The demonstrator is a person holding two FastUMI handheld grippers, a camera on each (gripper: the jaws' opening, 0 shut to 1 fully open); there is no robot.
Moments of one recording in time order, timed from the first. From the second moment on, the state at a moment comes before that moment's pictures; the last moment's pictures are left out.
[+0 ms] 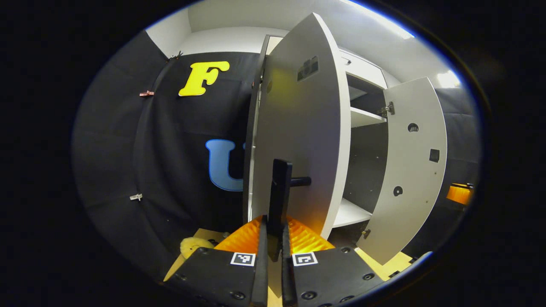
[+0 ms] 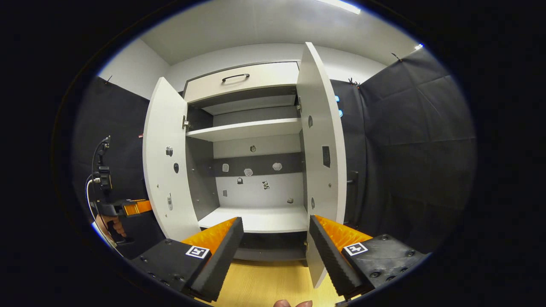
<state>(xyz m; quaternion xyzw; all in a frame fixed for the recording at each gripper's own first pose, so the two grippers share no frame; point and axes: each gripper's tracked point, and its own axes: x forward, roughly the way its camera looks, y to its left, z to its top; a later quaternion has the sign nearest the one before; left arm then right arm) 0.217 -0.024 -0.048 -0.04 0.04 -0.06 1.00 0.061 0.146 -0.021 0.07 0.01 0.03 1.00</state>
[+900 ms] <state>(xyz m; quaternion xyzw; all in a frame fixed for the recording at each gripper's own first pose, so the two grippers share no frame) 0.216 0.002 -0.053 -0.04 0.05 -0.02 1.00 0.069 0.146 -0.014 0.06 -0.01 0.01 1.00</state>
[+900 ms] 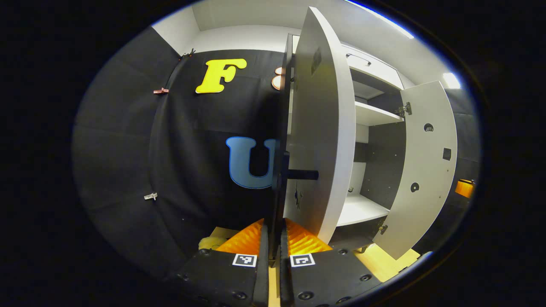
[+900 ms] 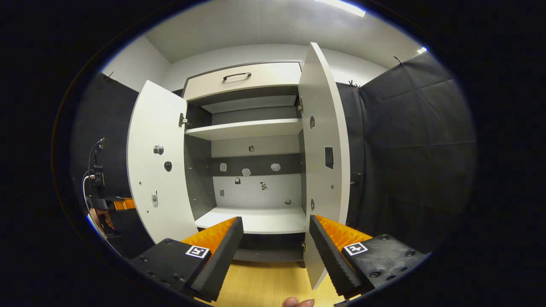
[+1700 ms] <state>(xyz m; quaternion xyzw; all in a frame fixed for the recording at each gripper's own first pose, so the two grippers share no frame) 0.184 -0.002 -0.036 -0.04 0.02 0.00 1.00 0.057 0.134 -0.001 0.03 -0.02 0.02 1.00</state>
